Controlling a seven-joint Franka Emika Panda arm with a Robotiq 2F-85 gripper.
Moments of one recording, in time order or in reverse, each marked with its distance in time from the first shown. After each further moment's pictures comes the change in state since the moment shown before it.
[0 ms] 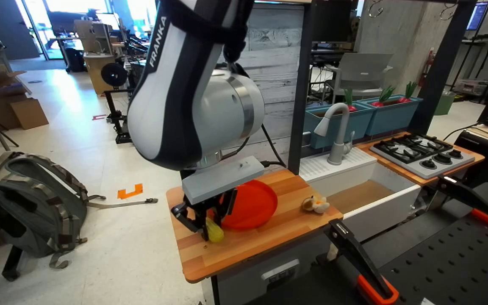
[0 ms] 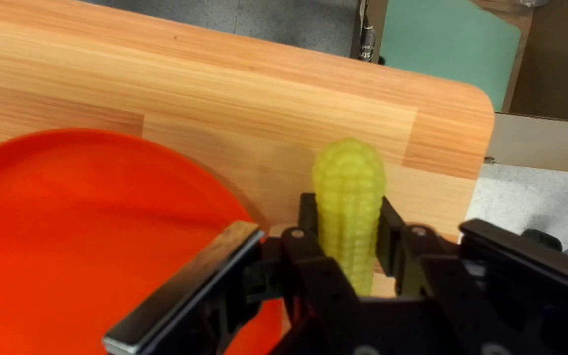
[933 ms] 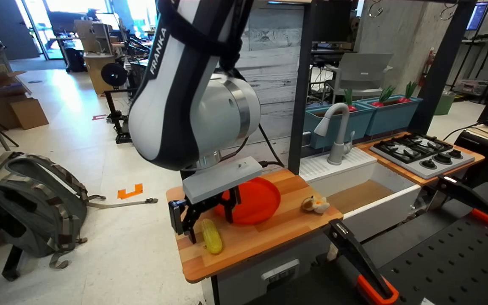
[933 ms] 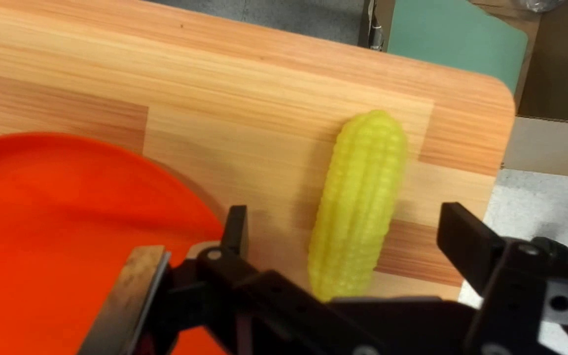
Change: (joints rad) arm -0.004 0.037 -0.002 0.060 -0.002 -0.045 -0.008
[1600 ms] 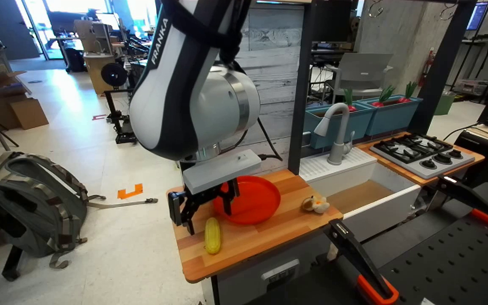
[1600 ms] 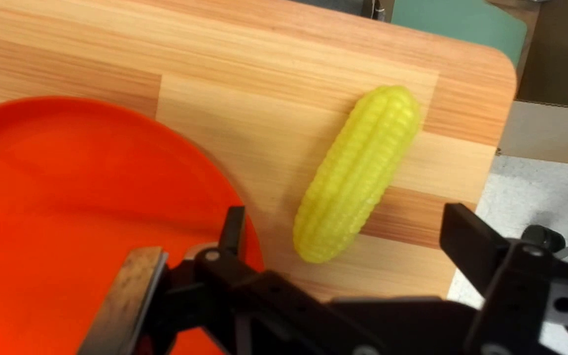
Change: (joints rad) arm -0.012 -0.007 0.001 0.019 0.000 -0.006 -0.021
